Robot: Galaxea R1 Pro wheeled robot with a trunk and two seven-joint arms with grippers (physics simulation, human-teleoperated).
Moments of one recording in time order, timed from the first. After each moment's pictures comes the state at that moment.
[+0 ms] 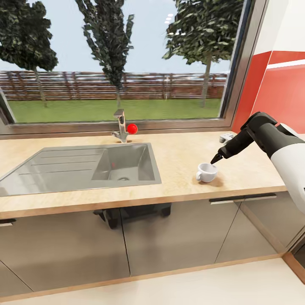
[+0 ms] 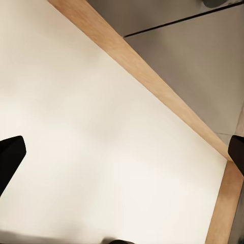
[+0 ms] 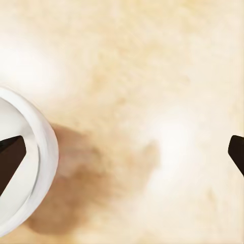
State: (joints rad) left arm -0.27 0.17 0.23 -0.02 0.58 0.04 -0.75; right arm -1.56 -0.33 0.45 -0.52 0.61 0.95 1.37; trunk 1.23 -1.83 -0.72
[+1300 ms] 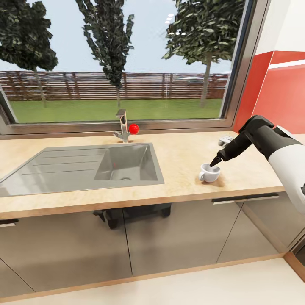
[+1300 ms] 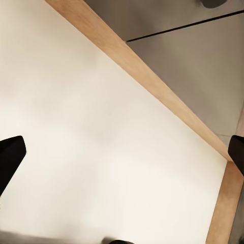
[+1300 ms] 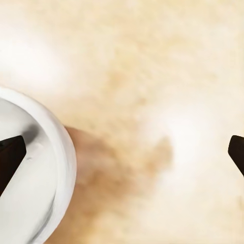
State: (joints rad) left arm -0.27 0.17 0.23 -0.03 0.58 0.04 -0.75; right arm -1.56 -0.32 0.45 -0.48 0.61 0.95 1.37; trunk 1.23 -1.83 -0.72
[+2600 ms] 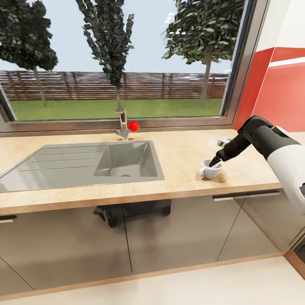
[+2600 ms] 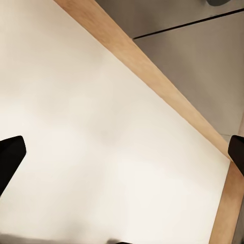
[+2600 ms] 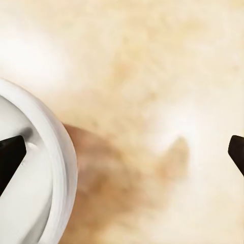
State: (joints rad) left arm -0.27 0.17 0.23 -0.03 0.58 0.04 -0.75; right arm -1.56 -0.31 0.45 -0.47 0.61 0.95 1.37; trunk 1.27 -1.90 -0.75
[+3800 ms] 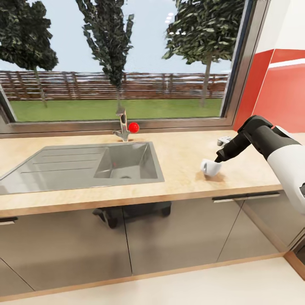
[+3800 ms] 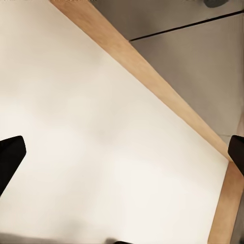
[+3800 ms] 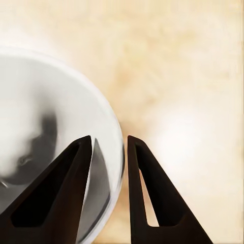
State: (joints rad) left arm -0.27 0.17 0.23 -0.03 0.58 0.04 -0.76; right arm -1.56 -0.31 0.46 -0.48 0.60 0.95 1.37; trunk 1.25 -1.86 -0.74
